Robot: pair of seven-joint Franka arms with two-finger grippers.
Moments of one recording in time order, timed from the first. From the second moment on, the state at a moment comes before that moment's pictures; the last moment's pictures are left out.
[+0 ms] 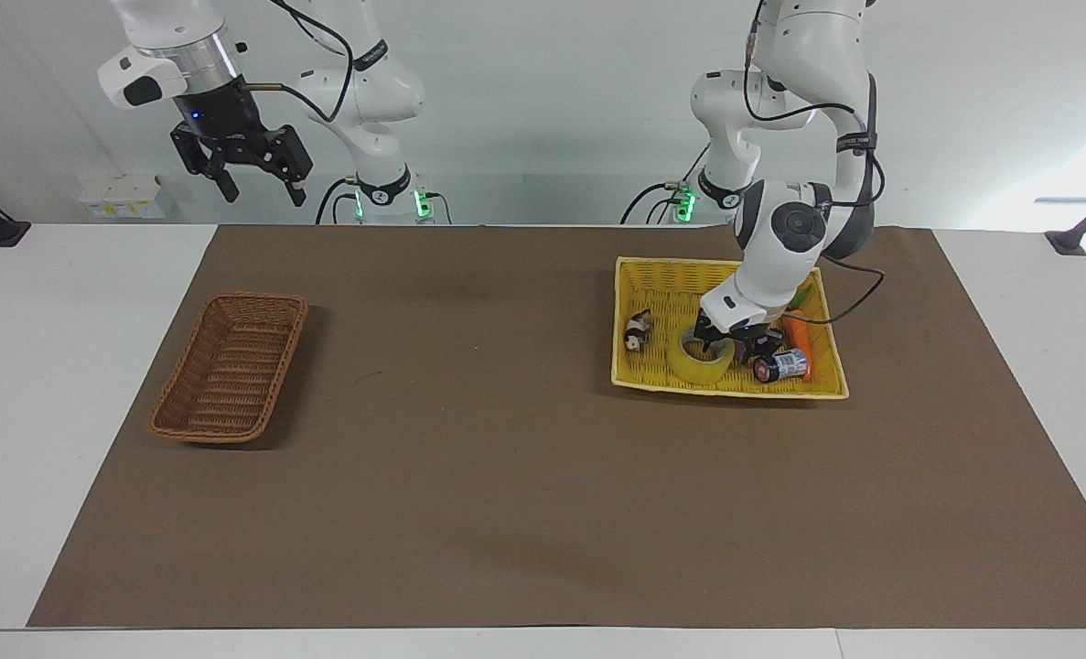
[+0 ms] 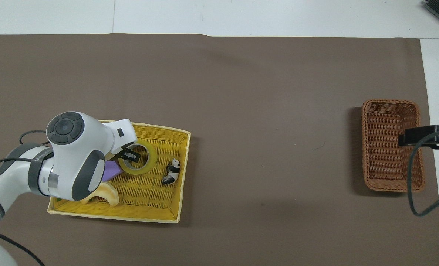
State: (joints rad) left arm -0.19 0.11 -0.10 -2.22 0.00 2.27 0.13; right arm 0.06 -0.18 -0.06 -1.68 0.03 1.55 0.15
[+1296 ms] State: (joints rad) left arm -0.23 0.08 -0.07 -1.92 -0.05 1.88 0.03; right arm 0.06 -0.18 -0.06 -1.68 0.03 1.55 0.15
